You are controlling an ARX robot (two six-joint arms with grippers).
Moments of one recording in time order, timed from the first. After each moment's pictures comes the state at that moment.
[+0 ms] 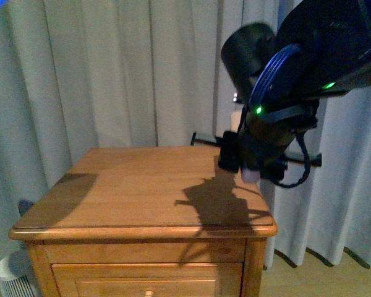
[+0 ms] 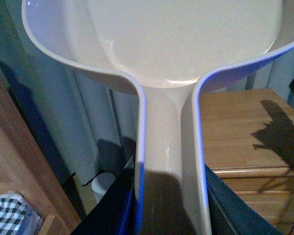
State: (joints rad) left arm -0.13 0.46 0.46 0.00 -0.13 0.14; right arm 0.37 2.01 1.54 -0.24 0.28 0.51
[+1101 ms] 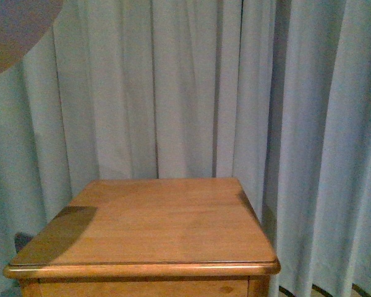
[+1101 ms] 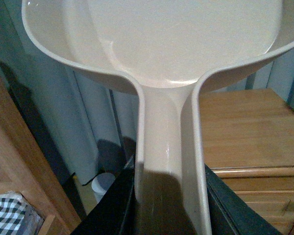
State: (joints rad) left arm -0.13 0.46 0.46 0.00 -0.13 0.14; right arm 0.30 0.70 0.66 -0.01 0.36 0.10
